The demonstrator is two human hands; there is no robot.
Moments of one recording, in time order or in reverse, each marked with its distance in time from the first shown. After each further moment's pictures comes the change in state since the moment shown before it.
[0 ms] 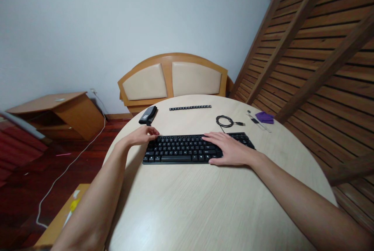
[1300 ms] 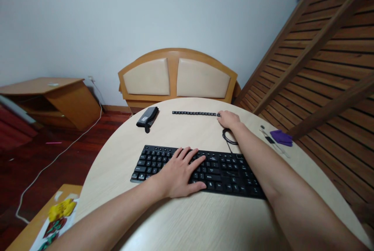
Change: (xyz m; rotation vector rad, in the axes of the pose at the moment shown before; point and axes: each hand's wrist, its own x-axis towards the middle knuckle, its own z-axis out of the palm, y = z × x) left_hand 0.001 0.106 0.101 0.219 0.150 0.420; right_hand 0.164 0.153 -0.027 -0.459 -0.036 0.709
